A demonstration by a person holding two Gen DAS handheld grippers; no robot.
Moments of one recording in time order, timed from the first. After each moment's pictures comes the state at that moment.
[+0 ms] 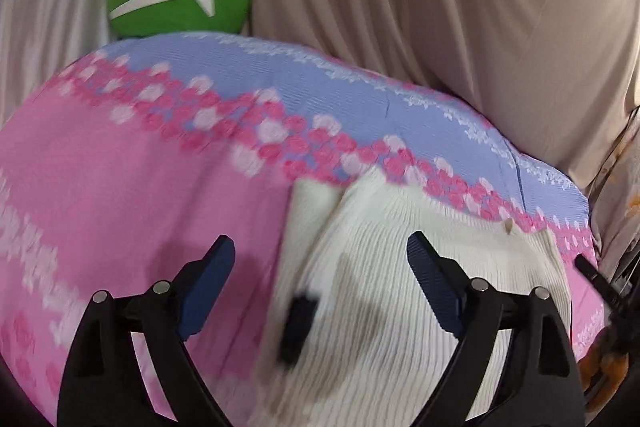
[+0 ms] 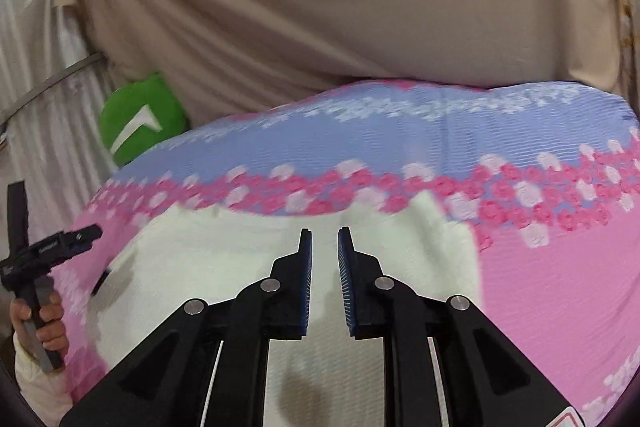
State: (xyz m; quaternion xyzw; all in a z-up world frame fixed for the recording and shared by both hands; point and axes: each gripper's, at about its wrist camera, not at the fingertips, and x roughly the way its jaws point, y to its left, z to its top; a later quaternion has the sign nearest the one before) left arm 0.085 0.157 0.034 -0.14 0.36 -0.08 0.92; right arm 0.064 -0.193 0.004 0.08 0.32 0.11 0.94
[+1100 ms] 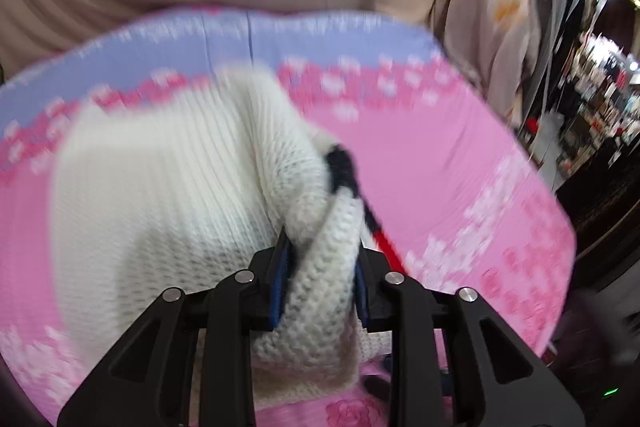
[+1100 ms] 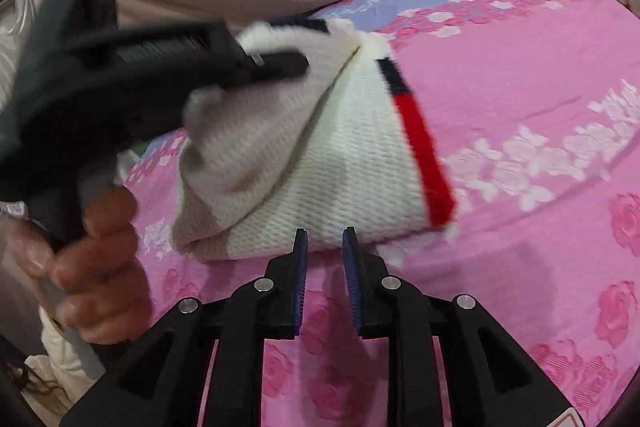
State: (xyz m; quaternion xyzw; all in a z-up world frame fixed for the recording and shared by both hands) left arm 0.011 -0.198 0.006 0.05 0.40 -0.34 0.85; right arm -0.102 -0.298 -0.084 0.25 0.34 0.04 0.91
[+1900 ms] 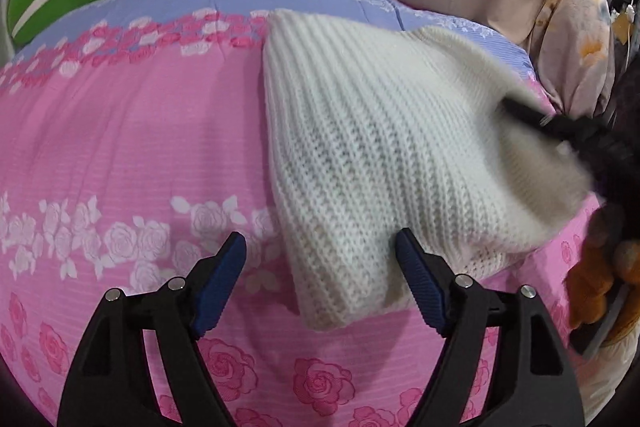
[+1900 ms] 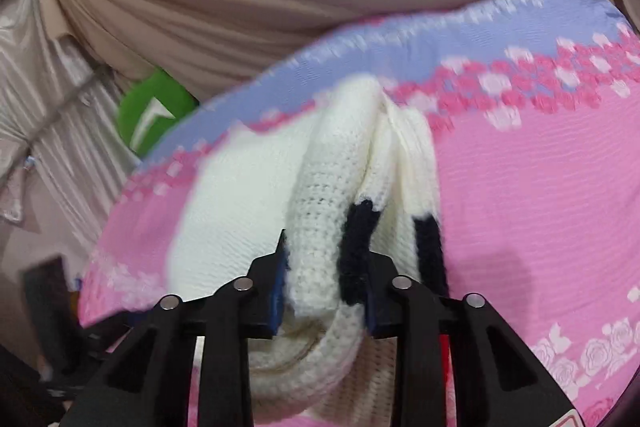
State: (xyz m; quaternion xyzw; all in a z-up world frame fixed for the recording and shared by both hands) left arm 0.000 -0.042 -0.022 -0.01 0.43 -0.20 0.88; right arm 0.006 -0.304 -0.014 0.22 0.30 0.15 0.92
